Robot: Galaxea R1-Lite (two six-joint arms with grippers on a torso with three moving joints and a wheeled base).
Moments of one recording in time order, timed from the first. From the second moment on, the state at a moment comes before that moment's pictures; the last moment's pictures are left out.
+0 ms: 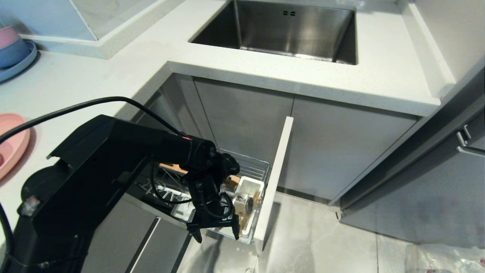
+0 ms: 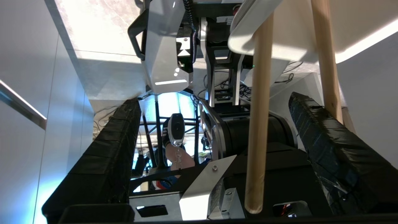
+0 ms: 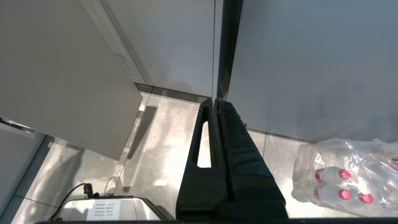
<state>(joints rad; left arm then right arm) -0.53 2.28 -1.67 0.96 -0.11 -0.48 0.00 0.00 0.00 0.00 -0.02 0.05</state>
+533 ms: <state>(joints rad) -0.51 2.33 -1.72 0.96 -0.12 -0.50 0.00 0.00 0.00 0.00 -0.02 0.05</state>
